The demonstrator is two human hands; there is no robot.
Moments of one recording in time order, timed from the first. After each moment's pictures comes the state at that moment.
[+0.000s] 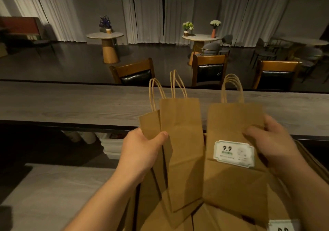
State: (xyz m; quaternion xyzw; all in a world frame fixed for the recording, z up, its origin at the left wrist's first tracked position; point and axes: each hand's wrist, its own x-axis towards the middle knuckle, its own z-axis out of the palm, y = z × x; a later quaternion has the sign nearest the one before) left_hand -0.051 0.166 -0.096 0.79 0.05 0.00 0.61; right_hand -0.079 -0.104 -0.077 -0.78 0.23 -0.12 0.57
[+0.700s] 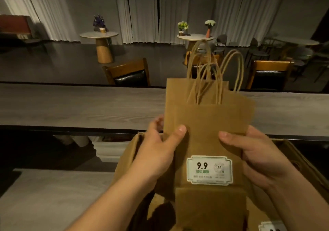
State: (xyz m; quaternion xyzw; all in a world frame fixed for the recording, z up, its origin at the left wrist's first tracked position) left_hand -0.062 0.128 -0.081 0.74 -0.03 -0.10 0.67; right_hand -0.093 -0.076 -0.064 -0.60 0.11 0.04 0.79
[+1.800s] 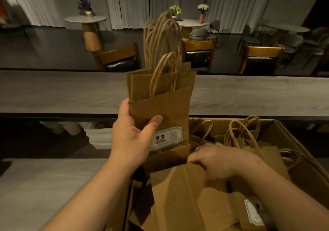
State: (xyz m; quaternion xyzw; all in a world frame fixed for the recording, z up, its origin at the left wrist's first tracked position) left_hand -0.054 0.153 -0.117 0.74 -0.12 0.17 0.64; right_hand -0.081 -0.064 -0.117 -0.94 -0.15 0.30 0.01
